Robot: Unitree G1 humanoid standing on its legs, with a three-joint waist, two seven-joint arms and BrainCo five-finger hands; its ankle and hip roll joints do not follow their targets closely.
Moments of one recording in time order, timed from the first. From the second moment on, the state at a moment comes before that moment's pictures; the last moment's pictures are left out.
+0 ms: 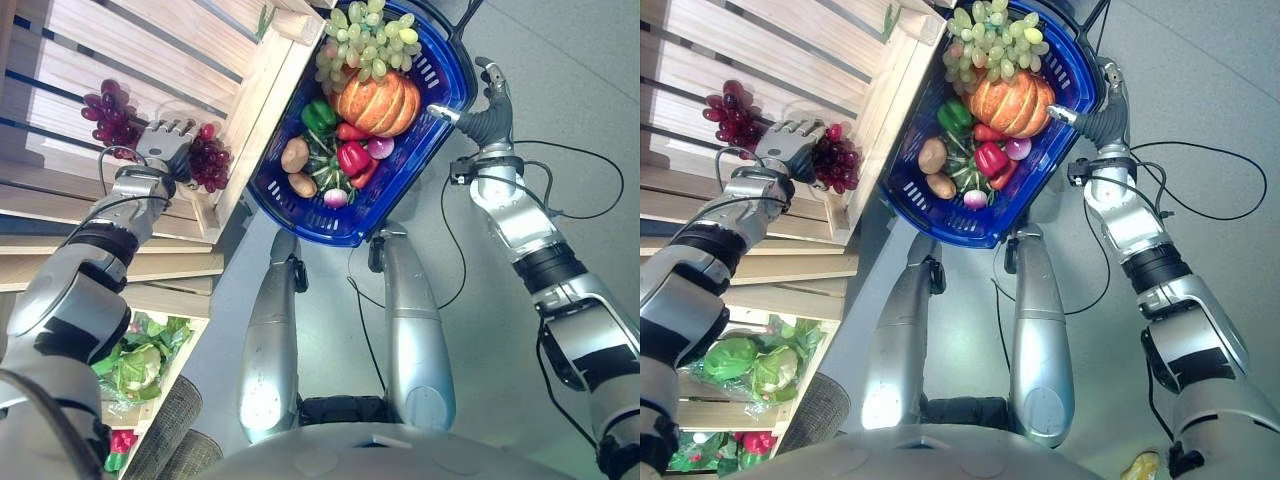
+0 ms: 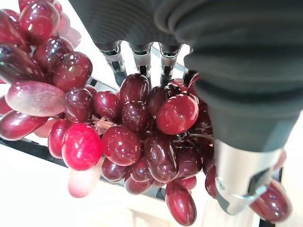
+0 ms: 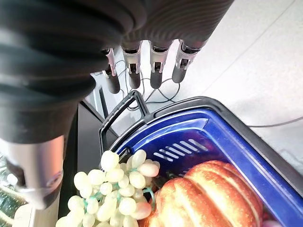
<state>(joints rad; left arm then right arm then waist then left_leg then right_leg) -0.92 0.76 -0.76 1.01 0.65 -0.03 0.21 -0.73 -0.64 0.42 0.46 0.25 -0.08 -0.53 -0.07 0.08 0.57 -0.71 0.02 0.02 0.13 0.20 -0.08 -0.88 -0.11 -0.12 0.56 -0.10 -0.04</state>
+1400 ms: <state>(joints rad) -0.93 0.72 -0.80 1.08 0.93 0.11 0.55 -0.84 -0.61 0.29 0.88 0.45 -0.29 -0.72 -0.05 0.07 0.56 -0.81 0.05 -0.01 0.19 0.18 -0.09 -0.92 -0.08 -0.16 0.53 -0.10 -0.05</state>
